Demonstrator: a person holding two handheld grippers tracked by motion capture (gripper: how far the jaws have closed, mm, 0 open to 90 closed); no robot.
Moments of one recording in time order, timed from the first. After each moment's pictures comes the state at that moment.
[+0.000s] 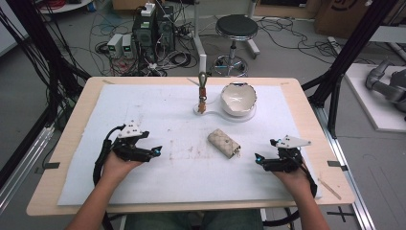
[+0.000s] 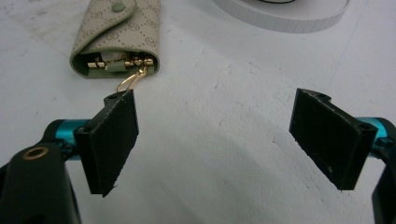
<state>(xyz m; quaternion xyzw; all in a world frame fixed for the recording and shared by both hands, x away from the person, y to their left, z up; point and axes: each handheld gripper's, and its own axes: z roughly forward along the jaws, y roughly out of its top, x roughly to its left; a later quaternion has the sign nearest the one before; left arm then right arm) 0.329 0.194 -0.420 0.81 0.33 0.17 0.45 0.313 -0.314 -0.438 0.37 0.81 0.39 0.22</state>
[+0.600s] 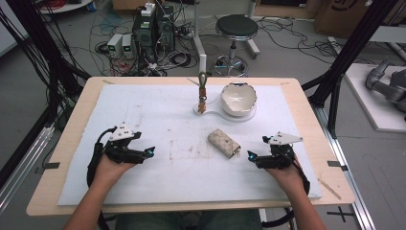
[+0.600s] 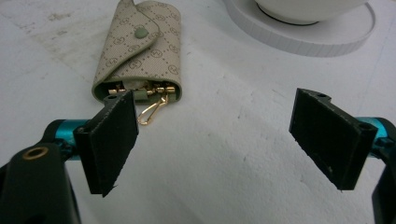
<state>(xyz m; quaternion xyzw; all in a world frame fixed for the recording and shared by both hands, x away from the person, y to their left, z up) 0.319 0.212 -0.422 0.81 0.34 0.18 0.45 0.323 -0.291 -0.434 0.36 0.82 0.40 0.21</state>
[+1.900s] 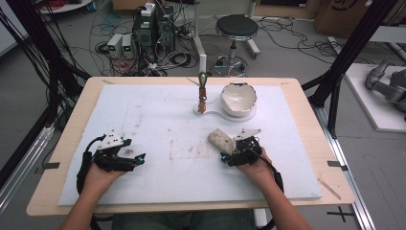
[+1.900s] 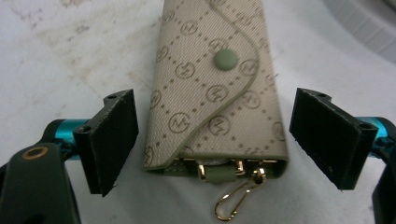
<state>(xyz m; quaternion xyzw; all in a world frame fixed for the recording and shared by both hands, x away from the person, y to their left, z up) 0.300 0.235 -0.432 0.80 0.36 0.18 0.44 0.352 -0.206 -0.455 0.34 0.87 0.33 0.16</state>
